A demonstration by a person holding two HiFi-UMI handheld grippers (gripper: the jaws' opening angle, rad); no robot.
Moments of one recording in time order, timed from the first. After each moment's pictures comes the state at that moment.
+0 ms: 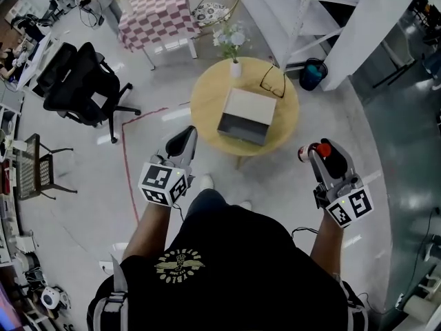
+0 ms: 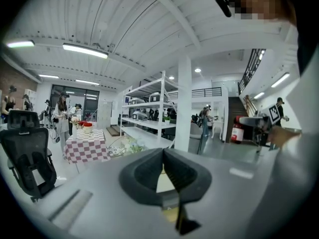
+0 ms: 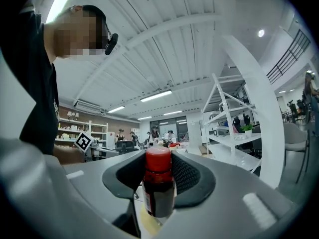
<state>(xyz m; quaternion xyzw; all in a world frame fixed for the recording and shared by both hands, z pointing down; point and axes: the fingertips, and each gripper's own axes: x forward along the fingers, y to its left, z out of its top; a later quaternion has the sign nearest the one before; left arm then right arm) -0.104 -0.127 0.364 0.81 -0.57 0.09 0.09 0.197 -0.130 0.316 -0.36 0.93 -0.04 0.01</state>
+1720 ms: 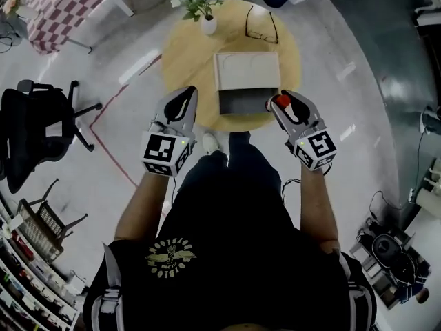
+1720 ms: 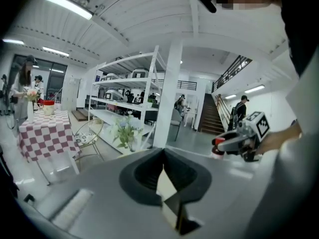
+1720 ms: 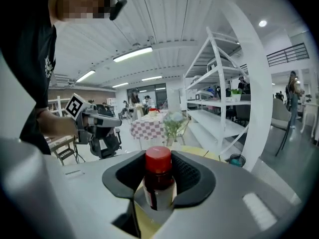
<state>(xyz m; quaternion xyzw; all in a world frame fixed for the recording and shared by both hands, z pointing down) -0.169 -0.356 0.502 0.90 -0.39 0.14 0.14 0.026 -0.307 0.527 -0.46 0.86 -0.14 -0.16</state>
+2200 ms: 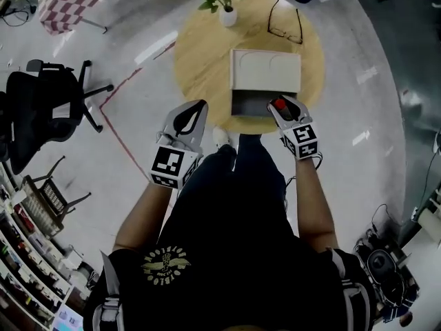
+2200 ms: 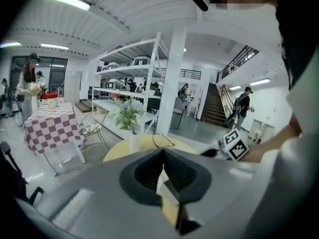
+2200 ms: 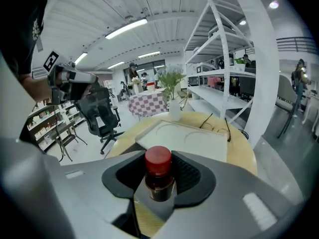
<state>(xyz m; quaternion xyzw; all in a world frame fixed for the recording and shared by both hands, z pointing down) -0.171 -0.339 0.557 0.88 -0.40 0.20 0.17 0.025 -0.320 0.709 -0.44 0.83 -0.22 -0.27</state>
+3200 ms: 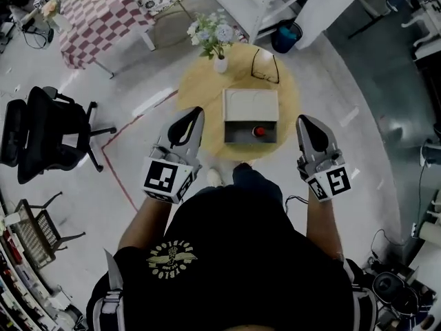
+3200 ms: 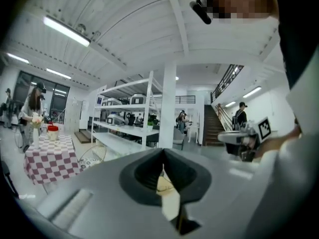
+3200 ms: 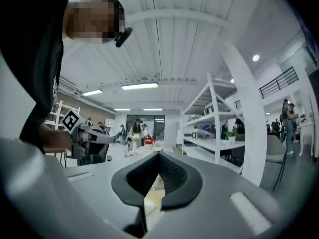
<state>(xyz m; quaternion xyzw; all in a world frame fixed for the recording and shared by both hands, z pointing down) -0.183 -0.323 0.367 0.90 -0.42 0.06 0.06 0.034 -0.285 0.365 -0.51 0.86 0.00 -0.03</state>
